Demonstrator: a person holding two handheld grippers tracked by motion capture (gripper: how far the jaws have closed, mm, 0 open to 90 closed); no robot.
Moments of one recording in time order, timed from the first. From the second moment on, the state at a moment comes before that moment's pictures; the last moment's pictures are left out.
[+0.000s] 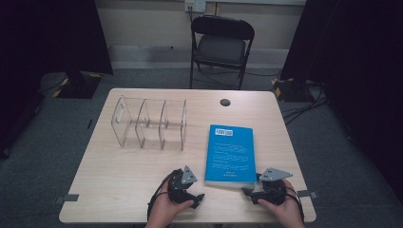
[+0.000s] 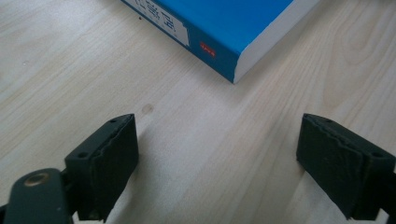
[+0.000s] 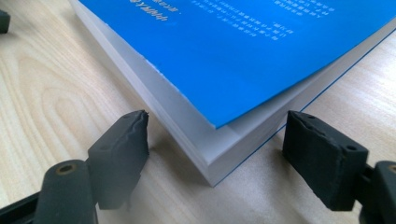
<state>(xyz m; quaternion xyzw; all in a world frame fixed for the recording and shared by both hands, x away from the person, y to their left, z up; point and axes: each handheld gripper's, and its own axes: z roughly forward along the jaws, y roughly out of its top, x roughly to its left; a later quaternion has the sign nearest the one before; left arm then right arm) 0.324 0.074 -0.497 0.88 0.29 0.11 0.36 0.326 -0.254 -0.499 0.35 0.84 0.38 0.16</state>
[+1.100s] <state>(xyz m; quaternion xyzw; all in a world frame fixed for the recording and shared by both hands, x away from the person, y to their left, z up) 0.323 0.070 -0.501 0.88 0.28 0.11 0.36 0.328 -0.256 -0.489 0.35 0.84 0.38 0.15</state>
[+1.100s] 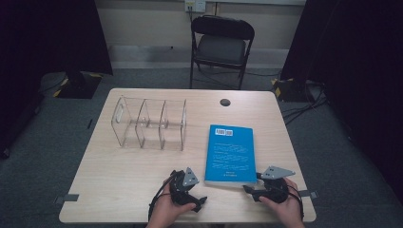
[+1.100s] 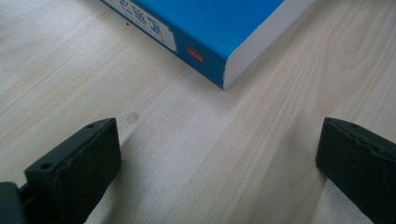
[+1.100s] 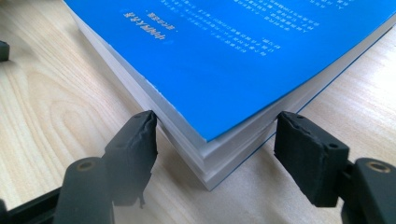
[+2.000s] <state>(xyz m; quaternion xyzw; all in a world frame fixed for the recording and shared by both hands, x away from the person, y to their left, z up) 0.323 0.070 -0.502 0.88 0.29 0.11 0.37 0.327 -0.255 -0.493 0.35 0.85 0.36 0.15</state>
